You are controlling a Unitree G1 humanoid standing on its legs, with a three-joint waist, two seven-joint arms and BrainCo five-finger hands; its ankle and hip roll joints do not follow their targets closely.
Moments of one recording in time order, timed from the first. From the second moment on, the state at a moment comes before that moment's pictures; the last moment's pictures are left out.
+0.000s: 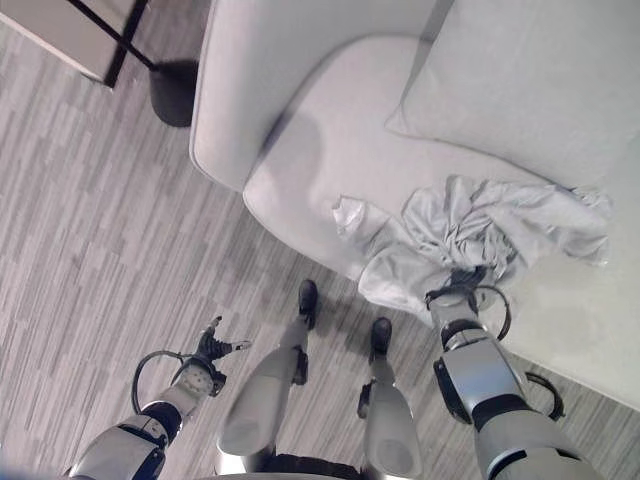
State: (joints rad) left arm -0.36 0.21 -0.26 1.20 0.21 -0.11 0.34; right arm -0.80 -0.36 0.26 1.43 0.26 0.02 -0.63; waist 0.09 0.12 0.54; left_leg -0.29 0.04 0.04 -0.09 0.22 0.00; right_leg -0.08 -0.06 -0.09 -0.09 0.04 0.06
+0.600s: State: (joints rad) left arm -0.20 0.23 -0.11 0.99 0.08 -0.07 0.31; right arm -0.72 -0.63 0.09 0.53 -0.26 0.06 -0.58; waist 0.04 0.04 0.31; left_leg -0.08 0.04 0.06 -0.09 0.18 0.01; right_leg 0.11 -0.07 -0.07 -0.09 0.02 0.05
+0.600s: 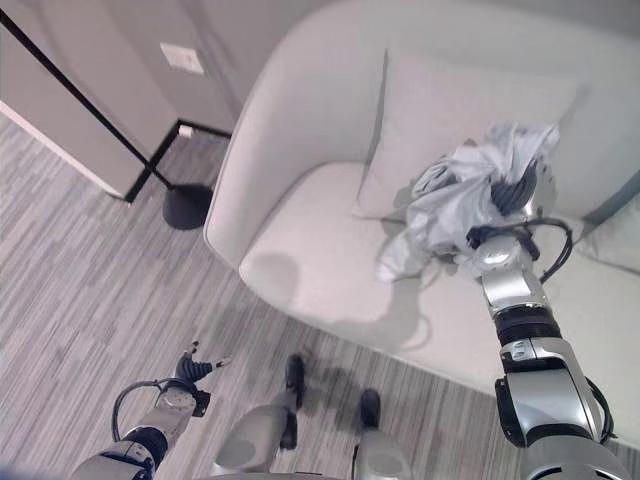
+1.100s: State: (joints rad) left arm -0.22 0.31 -0.11 0.83 0.12 -0.04 0.40; right arm -0.83 -0.51 0.23 0.16 -0.13 0.11 -0.45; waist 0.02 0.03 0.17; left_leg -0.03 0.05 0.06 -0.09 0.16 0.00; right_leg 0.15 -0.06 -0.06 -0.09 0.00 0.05
